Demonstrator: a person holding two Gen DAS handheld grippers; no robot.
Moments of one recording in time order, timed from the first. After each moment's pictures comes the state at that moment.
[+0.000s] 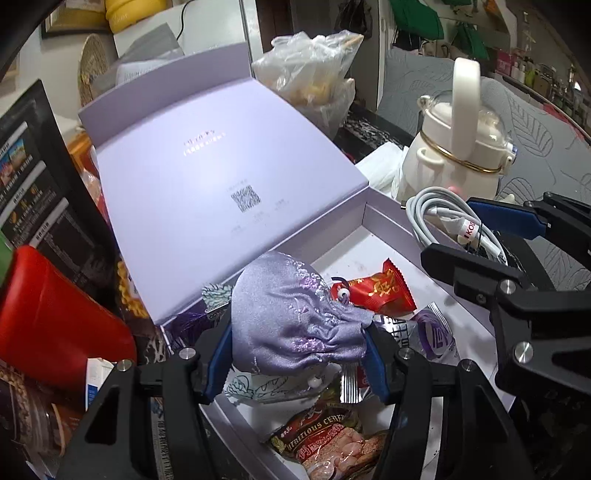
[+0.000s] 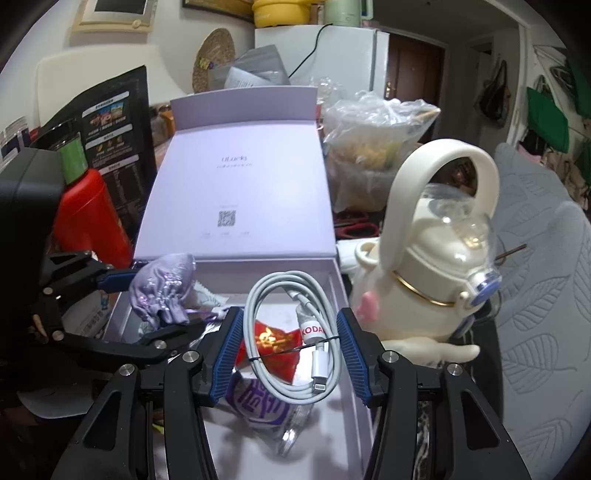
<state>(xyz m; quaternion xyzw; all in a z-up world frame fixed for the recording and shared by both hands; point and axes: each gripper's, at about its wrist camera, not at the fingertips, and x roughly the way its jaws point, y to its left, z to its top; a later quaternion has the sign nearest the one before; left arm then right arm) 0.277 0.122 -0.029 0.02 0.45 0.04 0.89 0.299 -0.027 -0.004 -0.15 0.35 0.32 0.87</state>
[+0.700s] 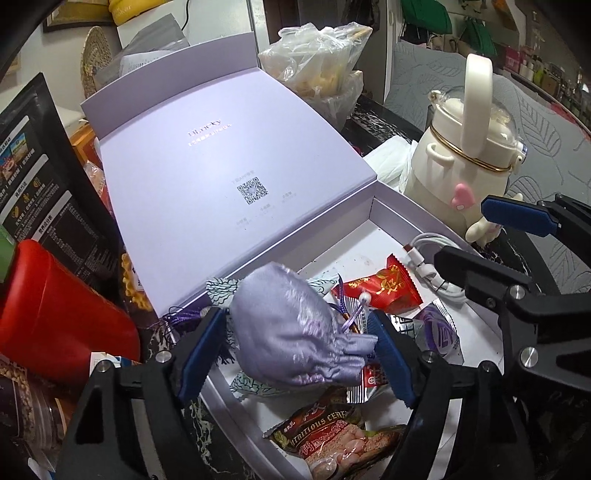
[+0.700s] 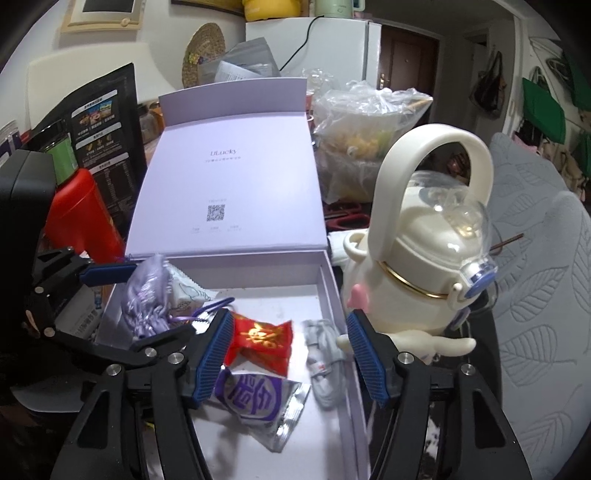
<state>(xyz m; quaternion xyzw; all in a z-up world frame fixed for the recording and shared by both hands) 0.281 0.123 -0.028 0.02 0.46 0.06 0.88 0.304 -0.032 -0.005 -0.14 0.36 0.31 0.87</state>
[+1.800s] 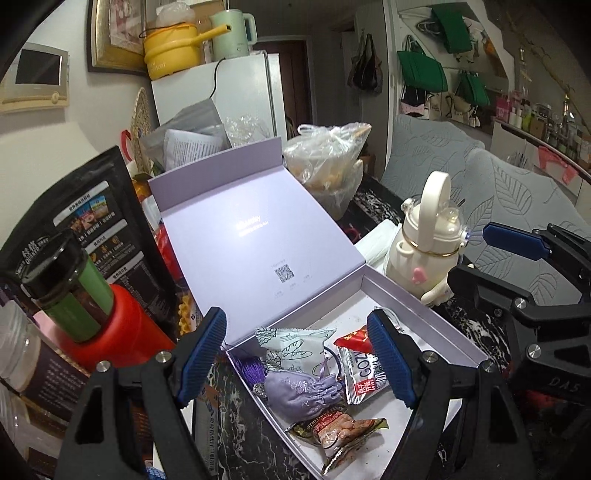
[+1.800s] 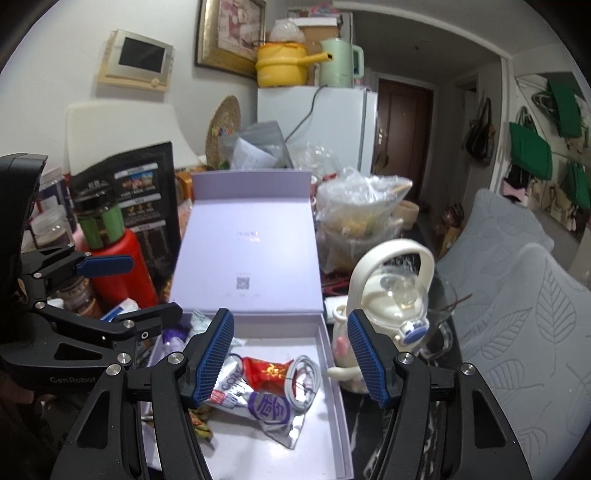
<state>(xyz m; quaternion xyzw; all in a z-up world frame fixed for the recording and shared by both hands) 0.223 0.125 0.060 0.01 0.35 0.07 0.94 0.249 -0.059 0.070 -0.12 0.25 0.33 0.90</state>
